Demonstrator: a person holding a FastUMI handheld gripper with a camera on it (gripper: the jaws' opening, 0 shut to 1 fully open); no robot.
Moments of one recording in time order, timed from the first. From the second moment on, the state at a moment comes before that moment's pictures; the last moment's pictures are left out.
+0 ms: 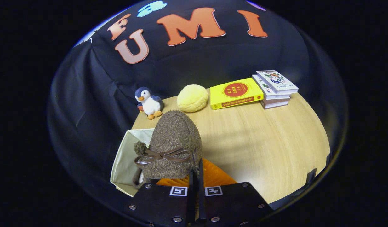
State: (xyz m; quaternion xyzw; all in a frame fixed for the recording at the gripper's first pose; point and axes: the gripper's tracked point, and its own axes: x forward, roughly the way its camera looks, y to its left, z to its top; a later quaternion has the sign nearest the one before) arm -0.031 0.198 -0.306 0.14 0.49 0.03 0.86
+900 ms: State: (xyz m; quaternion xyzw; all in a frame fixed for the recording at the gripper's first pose) arm -0.042 0.331 -0.353 0.10 0.55 0.03 0.83
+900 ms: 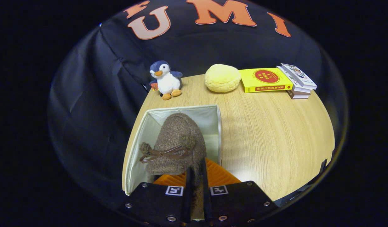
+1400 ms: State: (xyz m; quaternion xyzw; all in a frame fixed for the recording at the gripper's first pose) arm -0.022 0.290 -0.276 0.13 0.45 0.07 0.88
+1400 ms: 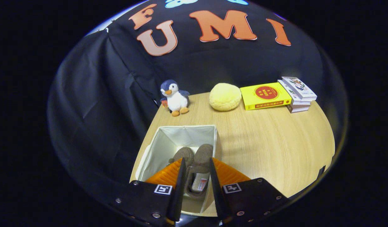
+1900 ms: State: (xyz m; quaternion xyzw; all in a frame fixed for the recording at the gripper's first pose) arm -0.003 0.145 -0.167 0.07 0.25 0.05 0.96
